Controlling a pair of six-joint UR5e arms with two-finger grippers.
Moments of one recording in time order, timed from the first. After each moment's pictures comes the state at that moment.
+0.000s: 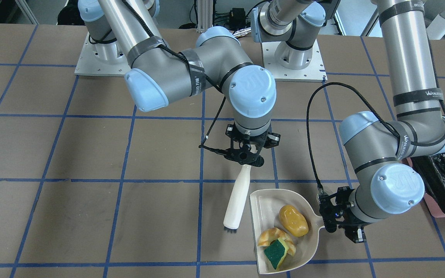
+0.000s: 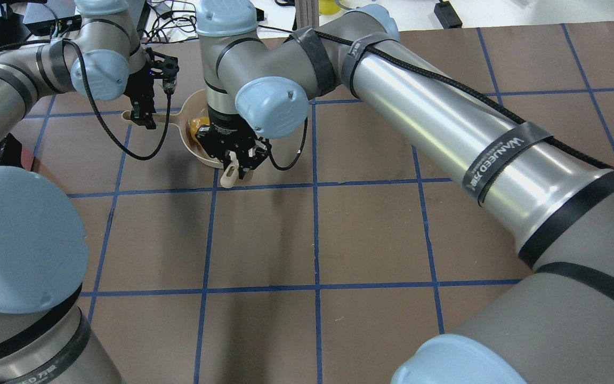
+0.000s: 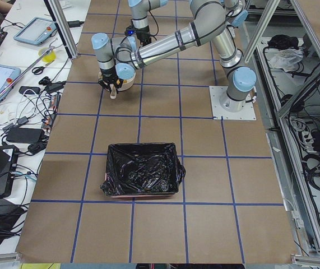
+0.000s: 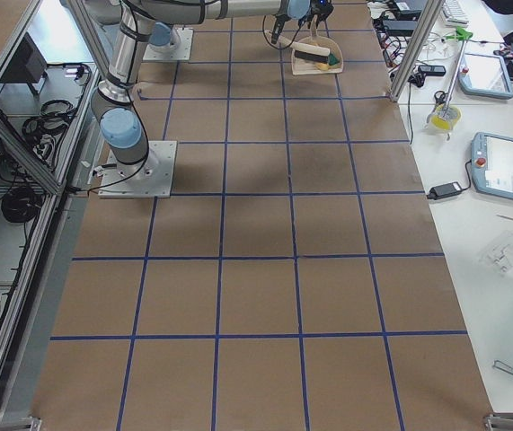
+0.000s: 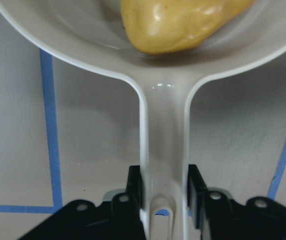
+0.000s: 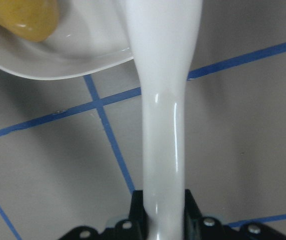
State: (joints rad) left arm -1.44 -2.17 -1.39 -1.18 1.73 1.62; right arm 2.06 -1.00 1.23 -1.70 -1.34 0.76
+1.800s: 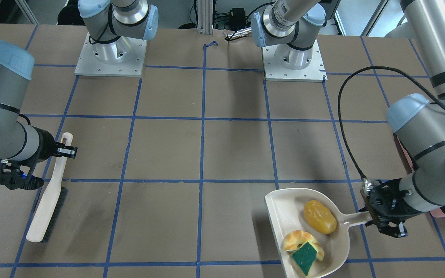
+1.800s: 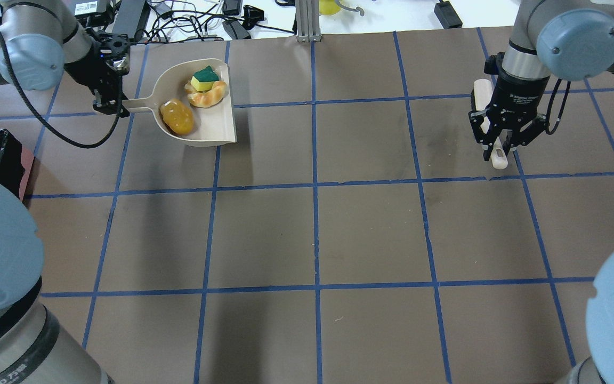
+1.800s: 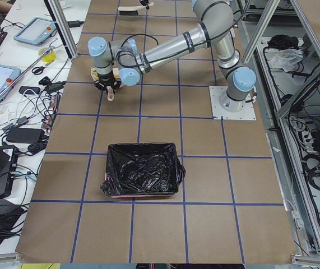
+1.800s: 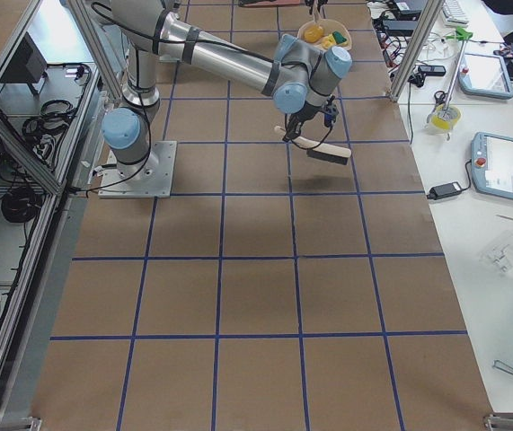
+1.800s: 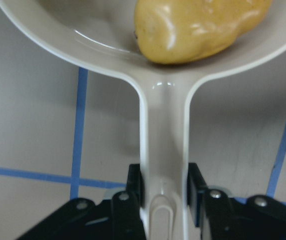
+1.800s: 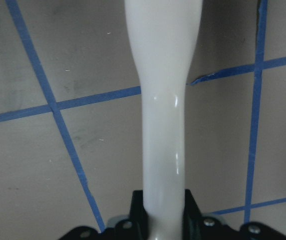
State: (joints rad) left arm -1.27 -2.10 -1.37 -1.24 1.51 1.69; right arm 1.36 -1.21 1.56 -1.56 -1.65 -0.02
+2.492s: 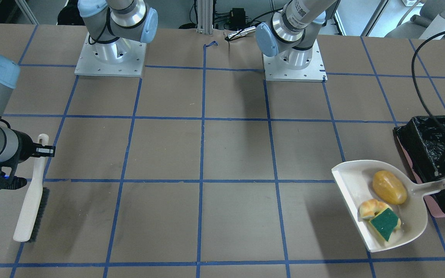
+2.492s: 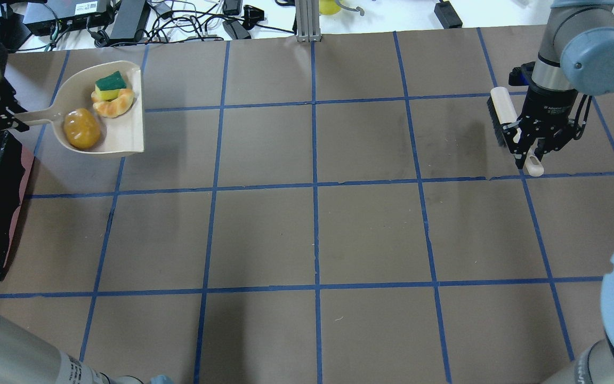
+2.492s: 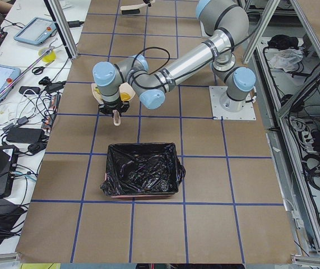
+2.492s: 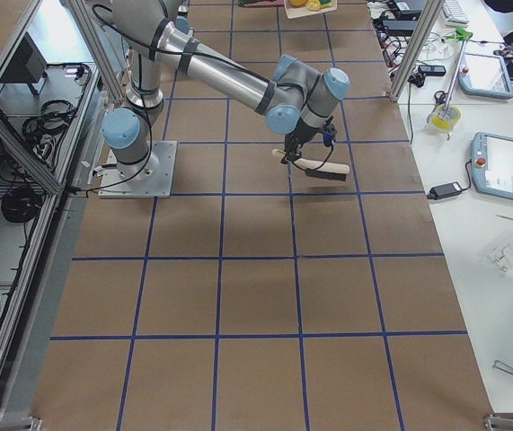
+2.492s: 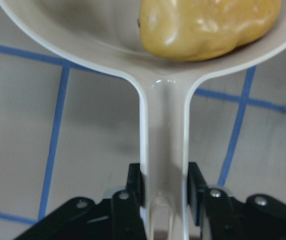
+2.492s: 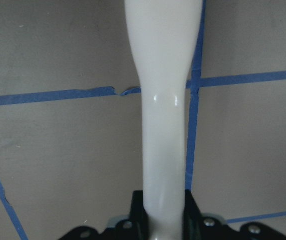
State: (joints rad) left arm -0.96 -2.02 -1.36 -1.36 1.48 1.99; right arm 1.29 -1.21 1.60 -1.63 -1.74 -0.19
